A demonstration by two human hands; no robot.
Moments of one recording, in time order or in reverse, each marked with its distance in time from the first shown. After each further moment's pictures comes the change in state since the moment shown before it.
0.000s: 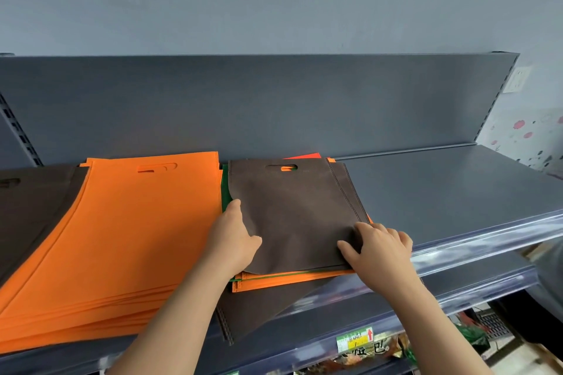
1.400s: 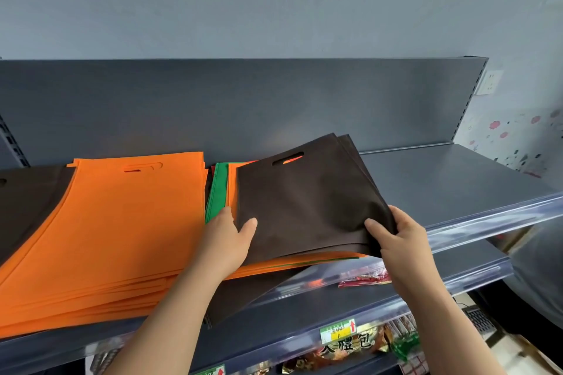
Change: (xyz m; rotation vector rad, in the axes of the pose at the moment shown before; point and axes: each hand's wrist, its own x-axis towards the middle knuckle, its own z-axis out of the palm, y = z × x) left_hand -0.022 0.011 0.013 -0.037 0.007 0.019; right_hand -0.026 0.044 -0.028 1.110 0.186 0.149
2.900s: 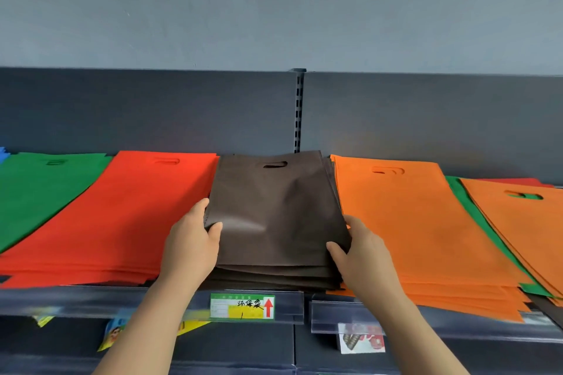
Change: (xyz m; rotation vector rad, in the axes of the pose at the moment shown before) left_hand -0.046 -0.369 -0.334 0.097 0.484 -0.192; right_hand -0.214 -0.140 0.416 -0.508 -0.446 -0.326
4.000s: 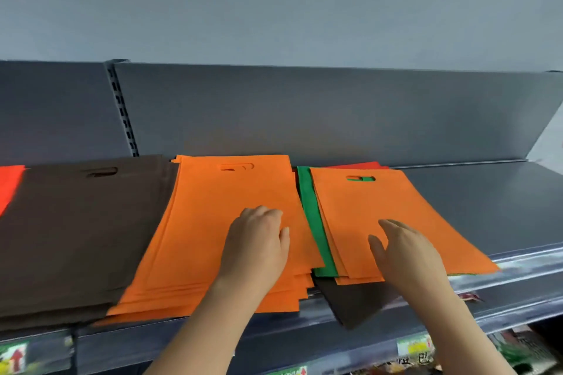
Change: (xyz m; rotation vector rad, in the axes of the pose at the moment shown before) left_hand -0.118 0.283 0.182 0.093 -0.183 0.611; right_hand -0.005 0.248 -0.217 -0.564 0.189 0.213
